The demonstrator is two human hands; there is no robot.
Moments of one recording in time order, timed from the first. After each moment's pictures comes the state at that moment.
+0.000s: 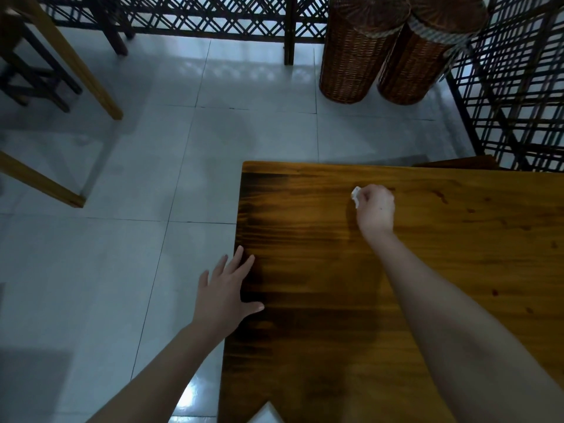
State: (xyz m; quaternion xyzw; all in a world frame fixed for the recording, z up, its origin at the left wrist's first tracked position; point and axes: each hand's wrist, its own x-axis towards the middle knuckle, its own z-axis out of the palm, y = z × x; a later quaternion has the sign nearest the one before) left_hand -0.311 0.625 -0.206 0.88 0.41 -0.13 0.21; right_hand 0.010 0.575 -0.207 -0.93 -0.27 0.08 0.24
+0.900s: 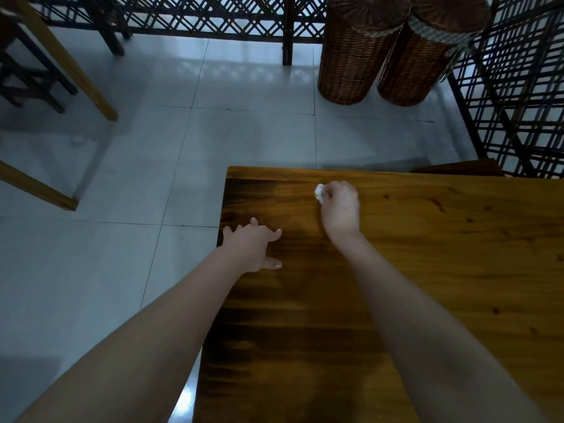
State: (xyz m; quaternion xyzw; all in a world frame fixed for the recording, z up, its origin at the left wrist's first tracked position) left_hand -0.181 0.676 -0.167 0.87 0.32 -0.32 0.19; right_hand -0.004 0.614 -0.215 -0.90 -0.35 0.09 0.26
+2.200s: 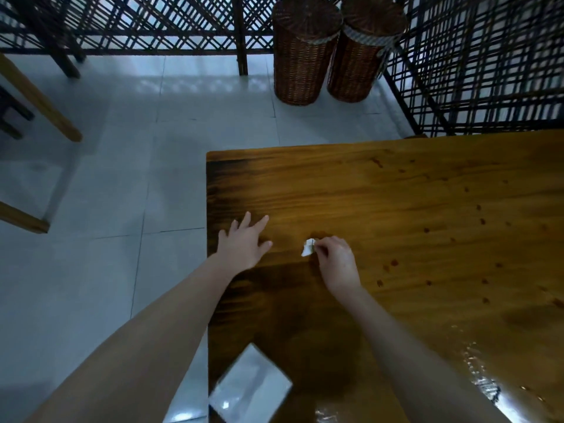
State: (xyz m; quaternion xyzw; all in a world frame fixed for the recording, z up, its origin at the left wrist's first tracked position) left_hand -0.240 0.603 -0.173 0.90 0.31 -0.20 0.23; right_hand -0.123 0.425 -0.198 -0.90 -0.33 0.12 0.25
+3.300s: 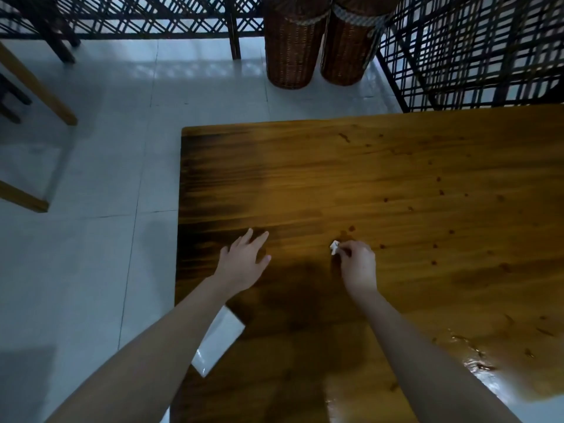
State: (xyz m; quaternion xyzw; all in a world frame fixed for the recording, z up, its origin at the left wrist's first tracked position) left_hand -0.266 0.468 -0.157 0.88 0.33 -0.19 0.29; right_hand -0.102 0.287 -0.201 -0.93 -0.20 0.14 0.26
